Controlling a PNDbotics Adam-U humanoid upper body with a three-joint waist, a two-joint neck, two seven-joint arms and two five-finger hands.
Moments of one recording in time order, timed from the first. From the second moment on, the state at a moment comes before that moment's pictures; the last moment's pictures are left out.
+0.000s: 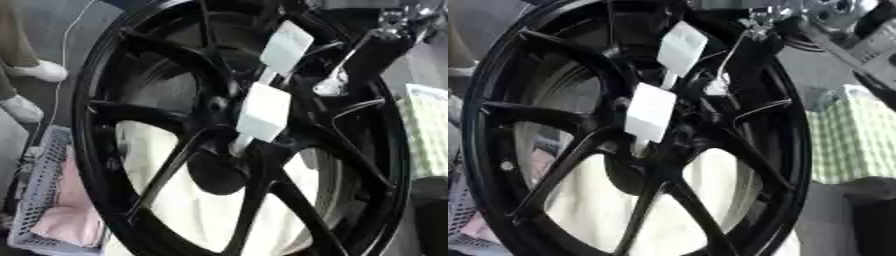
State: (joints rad) left arm -0.35 0.45 0.03 -1.98 0.28 -0.09 0.18; right arm -0.99 -1.11 0.45 -1.99 0.33 0.33 0.76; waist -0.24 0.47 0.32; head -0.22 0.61
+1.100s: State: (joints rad) left arm -0.35 0.44 0.03 -1.98 0.28 -0.08 0.18; right arm -1.01 -1.11 0.44 -1.99 0.29 0.36 0.68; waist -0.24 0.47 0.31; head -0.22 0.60
